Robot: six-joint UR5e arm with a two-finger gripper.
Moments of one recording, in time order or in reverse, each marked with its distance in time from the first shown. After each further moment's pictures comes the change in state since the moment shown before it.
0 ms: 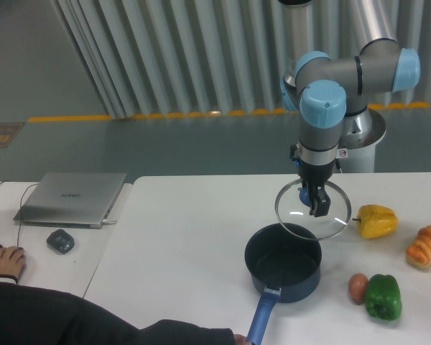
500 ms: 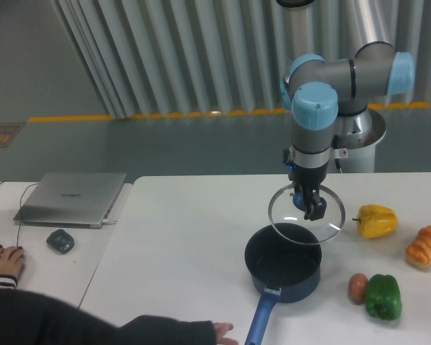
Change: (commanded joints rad) arm -0.017 -0.014 0.025 0.014 -0.011 -0.091
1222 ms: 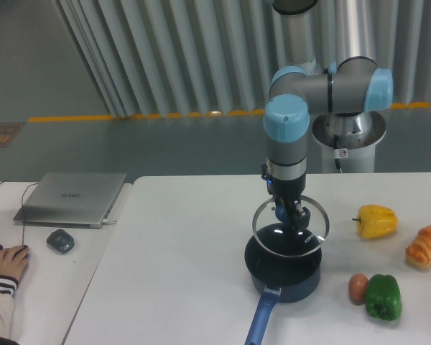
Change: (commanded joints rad) arm -0.065 -0.061 0.067 0.023 0.035 -0.212
